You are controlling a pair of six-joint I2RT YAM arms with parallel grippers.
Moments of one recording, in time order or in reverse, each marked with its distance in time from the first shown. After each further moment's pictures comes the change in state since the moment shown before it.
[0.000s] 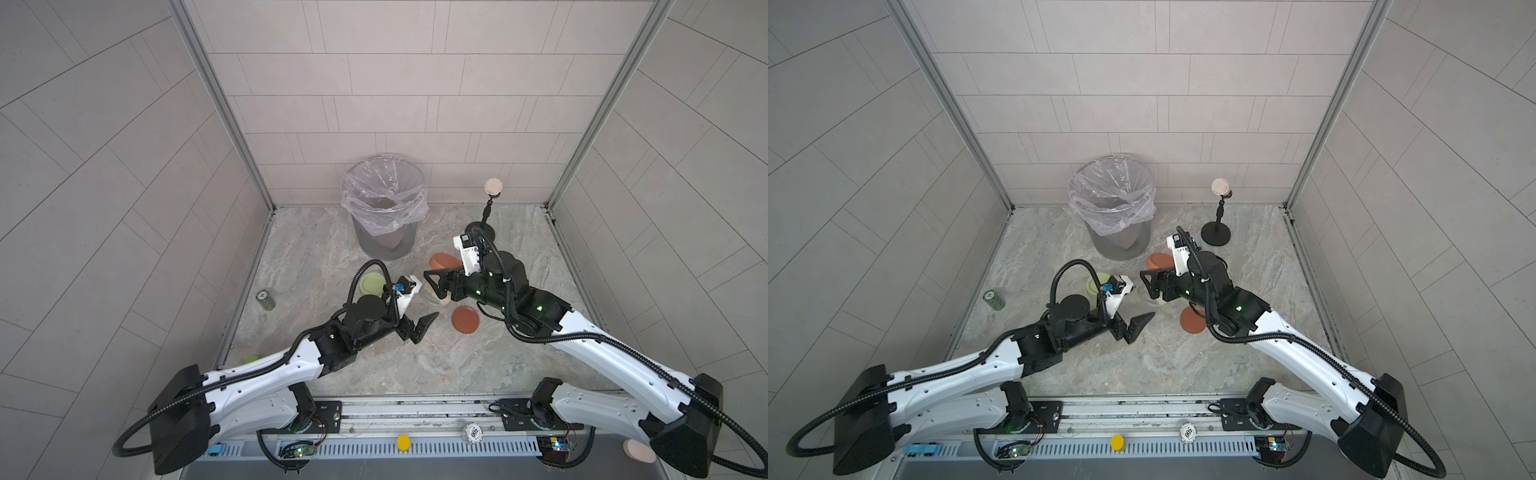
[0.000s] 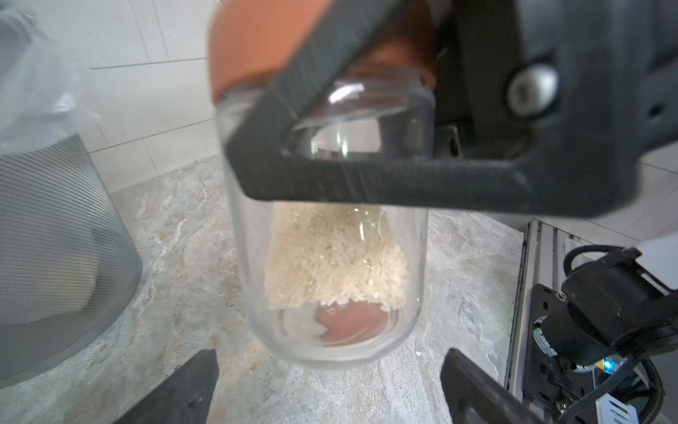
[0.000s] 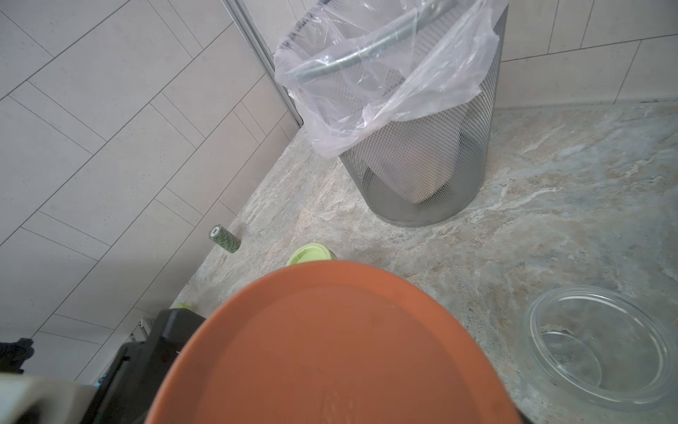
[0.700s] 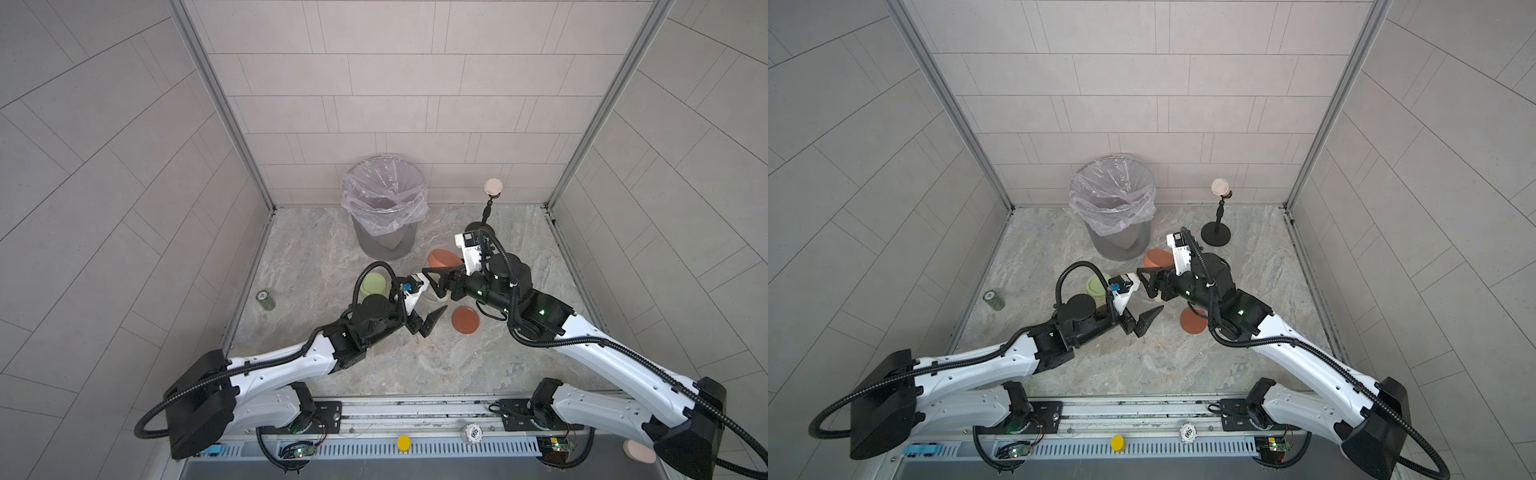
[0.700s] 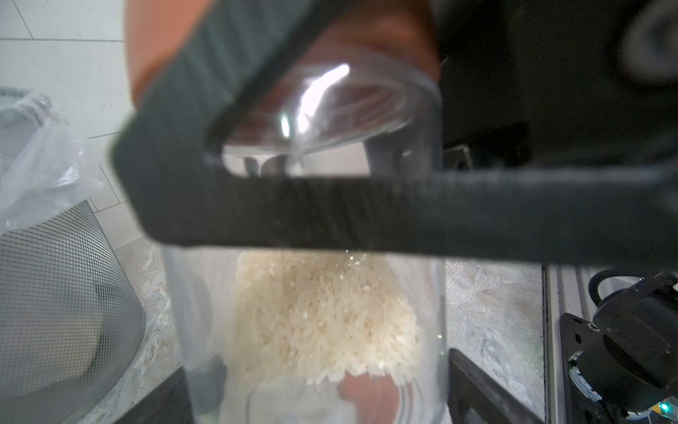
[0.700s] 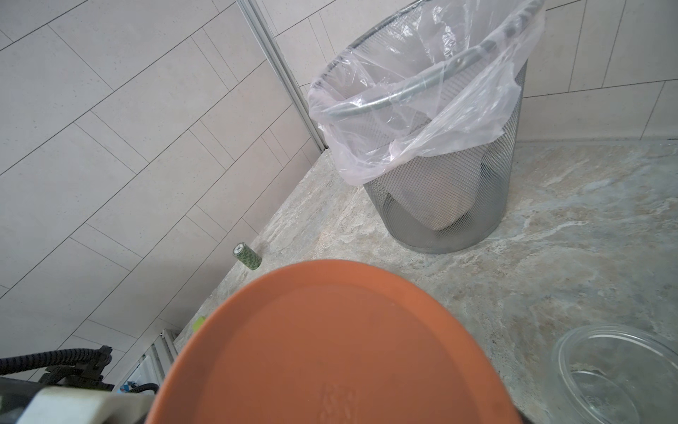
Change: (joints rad) left arm -0.005 0.083 -0.016 0.256 -0.041 0.070; right arm 0.017 -0.025 -0.019 0.082 -0.015 0.004
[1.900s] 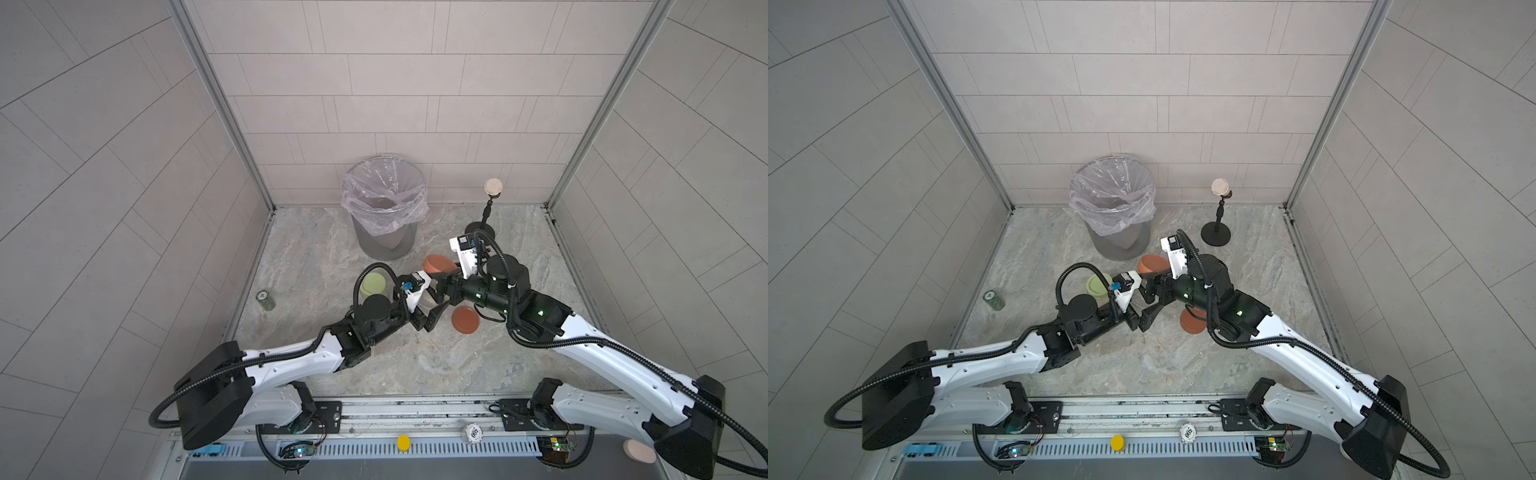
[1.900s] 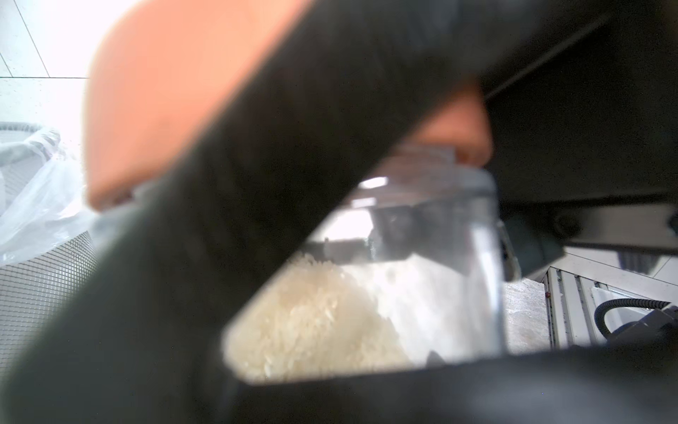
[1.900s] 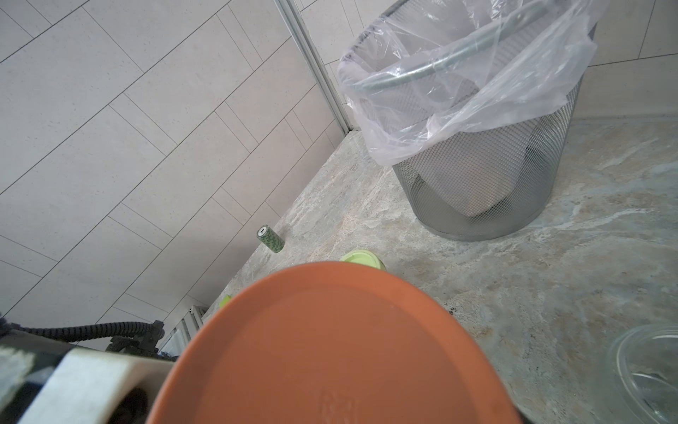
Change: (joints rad) left arm 0.001 0.086 -0.002 0.153 0.006 0.000; right arm 0.014 0.003 0.000 -0.003 -0.069 0.022
